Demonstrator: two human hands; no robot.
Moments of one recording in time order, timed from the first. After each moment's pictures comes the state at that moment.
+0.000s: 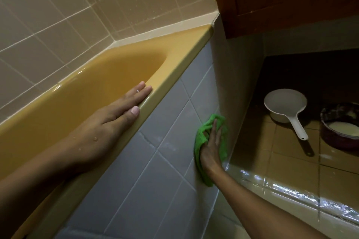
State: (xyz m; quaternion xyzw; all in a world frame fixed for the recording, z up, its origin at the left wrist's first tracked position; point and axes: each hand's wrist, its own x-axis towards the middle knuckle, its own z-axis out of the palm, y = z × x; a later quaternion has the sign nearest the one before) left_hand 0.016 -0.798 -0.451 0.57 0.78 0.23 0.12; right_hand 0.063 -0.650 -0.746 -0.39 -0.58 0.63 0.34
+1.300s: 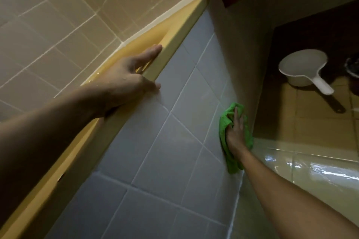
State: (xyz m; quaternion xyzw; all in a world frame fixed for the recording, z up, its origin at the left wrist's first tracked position) left_hand 0.028 -0.774 -0.444 0.49 0.85 0.16 0.14; right_hand 0.055 -0.661 -0.836 -0.40 -0.55 0.65 0.35
